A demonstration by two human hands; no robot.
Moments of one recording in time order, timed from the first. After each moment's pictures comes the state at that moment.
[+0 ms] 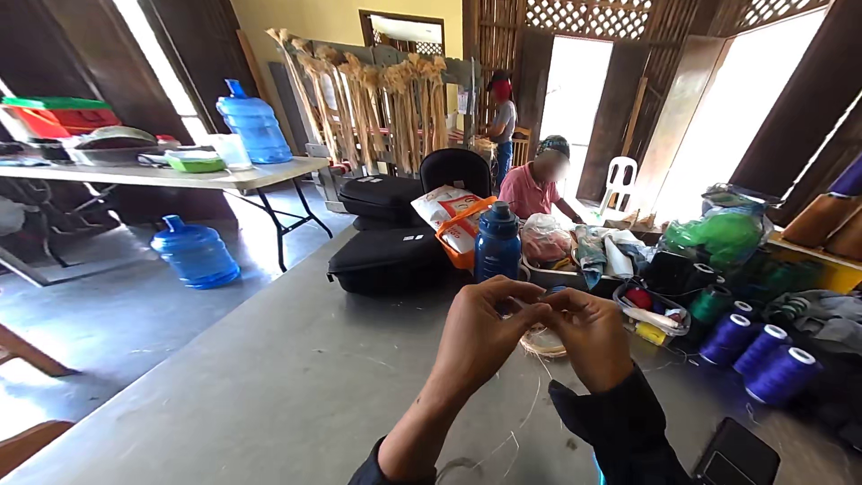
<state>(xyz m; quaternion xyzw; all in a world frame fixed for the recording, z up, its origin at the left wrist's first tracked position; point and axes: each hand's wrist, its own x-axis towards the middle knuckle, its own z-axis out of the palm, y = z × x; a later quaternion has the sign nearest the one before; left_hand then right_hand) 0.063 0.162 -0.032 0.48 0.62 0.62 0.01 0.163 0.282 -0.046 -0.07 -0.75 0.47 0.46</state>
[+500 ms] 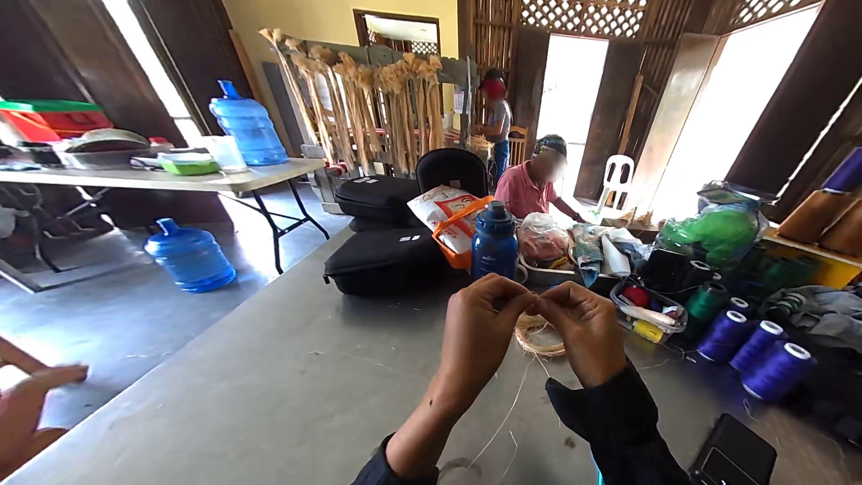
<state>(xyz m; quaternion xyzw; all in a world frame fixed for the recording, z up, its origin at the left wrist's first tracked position) 0.065 0.174 -0.041 0.45 0.64 0.62 -0.09 0.159 0.279 -0.047 -0.08 -0.71 0.52 0.47</state>
